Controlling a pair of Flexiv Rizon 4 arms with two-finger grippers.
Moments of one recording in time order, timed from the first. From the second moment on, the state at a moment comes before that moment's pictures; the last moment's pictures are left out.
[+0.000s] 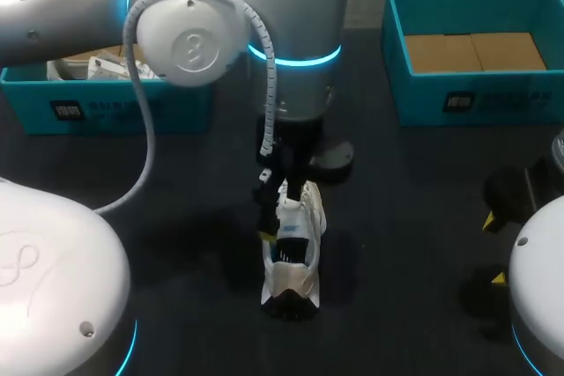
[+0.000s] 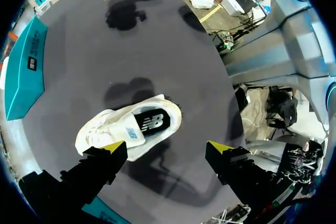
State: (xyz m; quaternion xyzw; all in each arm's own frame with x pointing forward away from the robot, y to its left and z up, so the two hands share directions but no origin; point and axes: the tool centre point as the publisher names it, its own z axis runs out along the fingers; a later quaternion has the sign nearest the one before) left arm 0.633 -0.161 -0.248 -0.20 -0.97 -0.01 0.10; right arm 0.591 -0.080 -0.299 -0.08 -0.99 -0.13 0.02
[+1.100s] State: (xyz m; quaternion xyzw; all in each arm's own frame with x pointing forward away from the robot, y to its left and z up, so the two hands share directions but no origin) left arm 0.589 -0.159 -0.310 -0.11 -0.99 -0.02 0.08; right arm 0.591 -0.080 -0.299 -0.08 -0.99 -0.13 0.02
